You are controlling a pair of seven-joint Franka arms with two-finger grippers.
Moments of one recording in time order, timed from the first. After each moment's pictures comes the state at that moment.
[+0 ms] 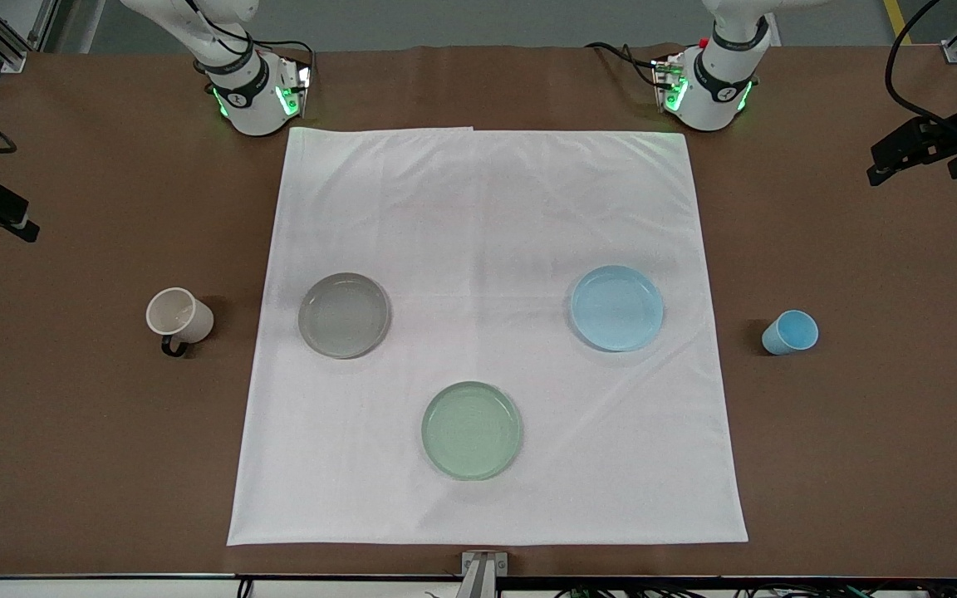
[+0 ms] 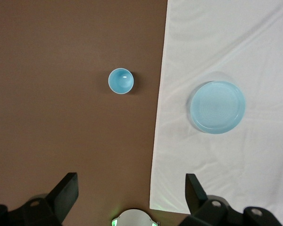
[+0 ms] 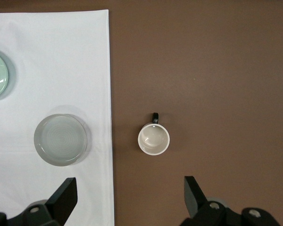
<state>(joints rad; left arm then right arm) 0.07 -0.03 -0.14 -1.47 0.03 1.38 -0.12 -0.14 0.03 0.07 -1.48 0.02 1.57 -0.07</state>
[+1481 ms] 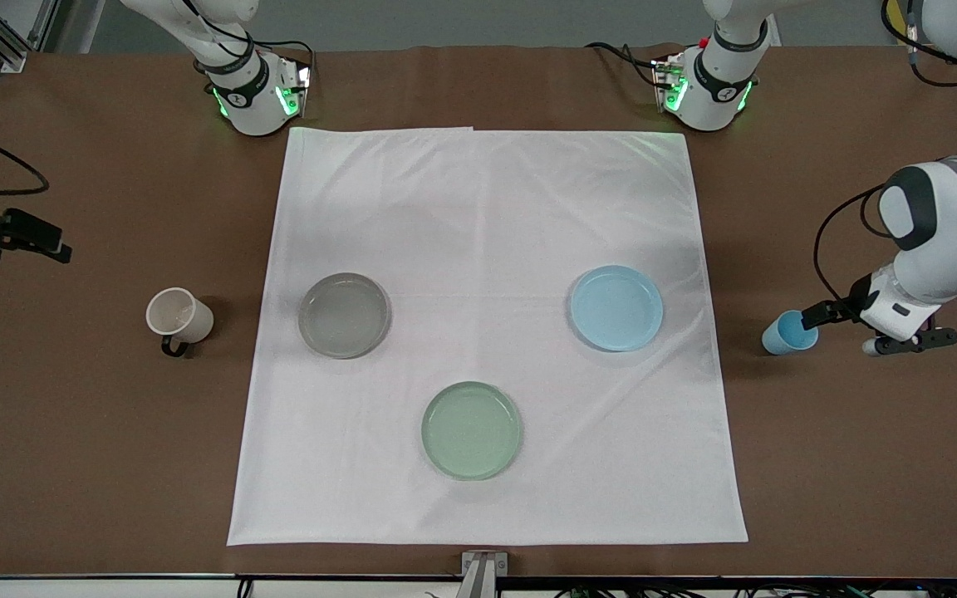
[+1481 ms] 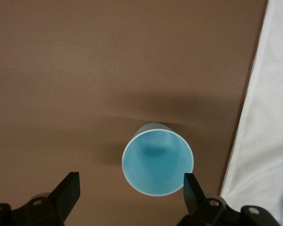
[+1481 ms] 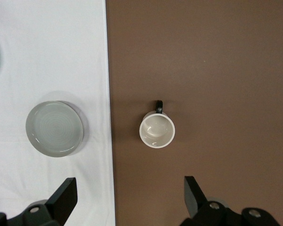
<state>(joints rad) 0.27 0.30 -0.13 -2.07 0.04 2.37 -0.02 -0.15 0.13 0.07 -1.50 0.02 1.56 -0.07</state>
